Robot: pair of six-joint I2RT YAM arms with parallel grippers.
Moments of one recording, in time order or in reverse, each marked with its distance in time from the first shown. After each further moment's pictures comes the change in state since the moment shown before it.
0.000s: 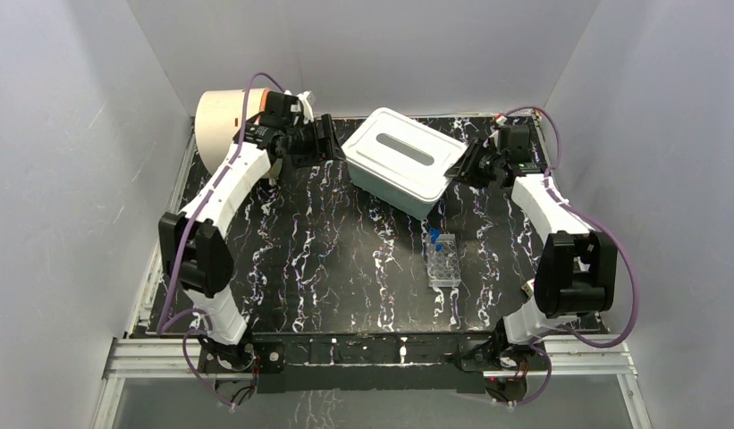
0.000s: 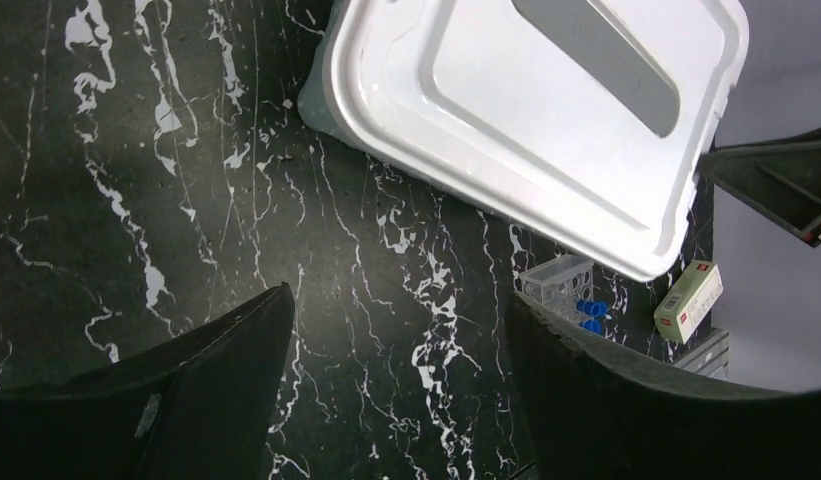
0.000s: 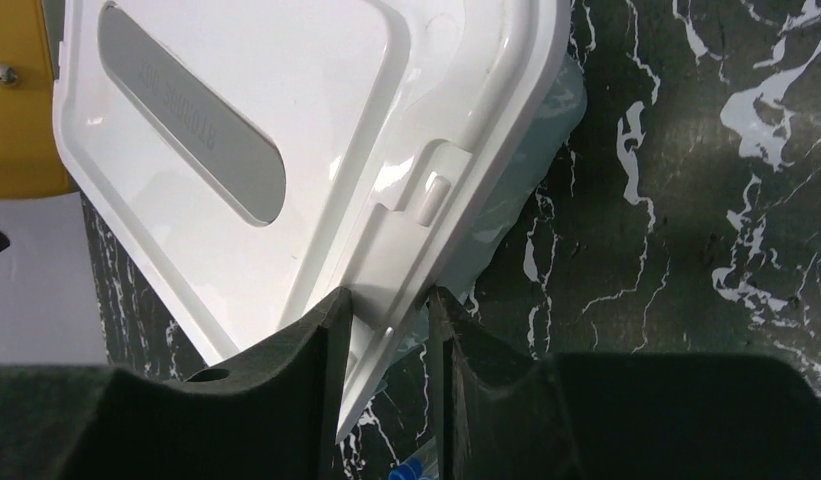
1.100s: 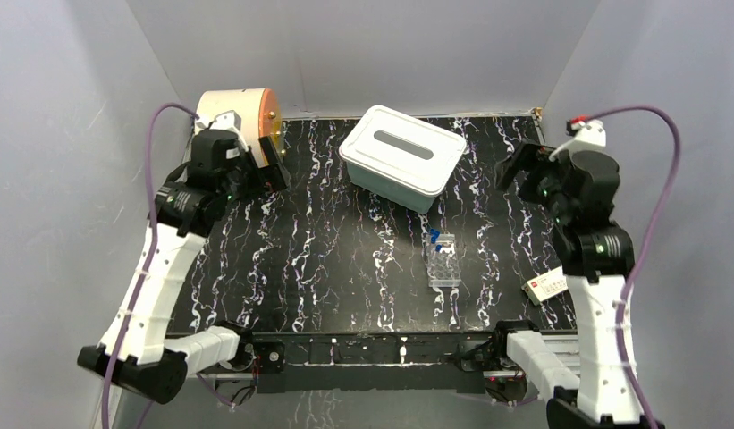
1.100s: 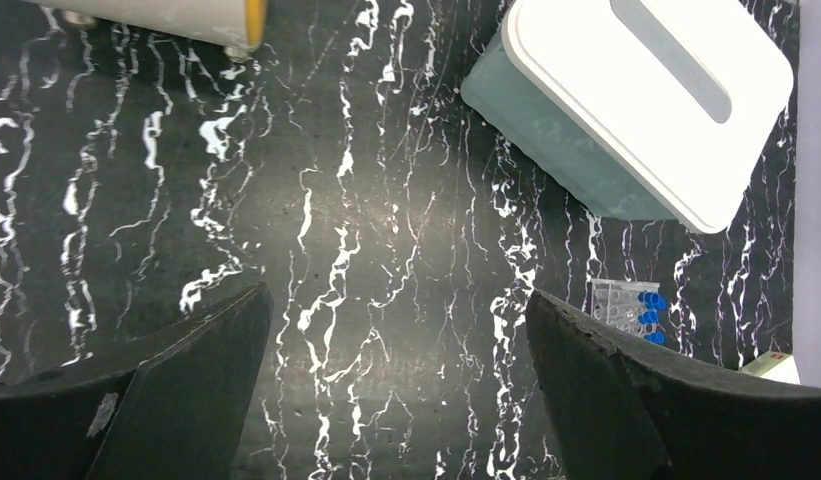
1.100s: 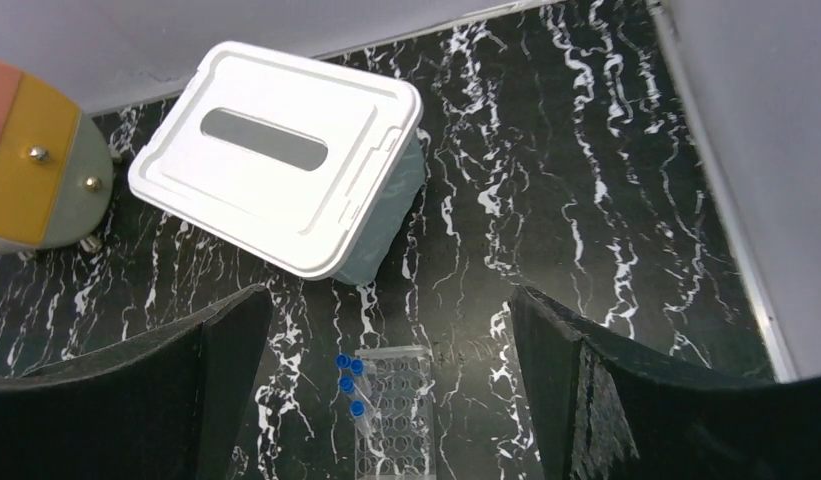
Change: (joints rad) left arm 0.000 -0.640 -0.243 -0.260 -0.425 -0.059; right arm 0.001 -0.630 0.155 -0.405 0.361 -0.244
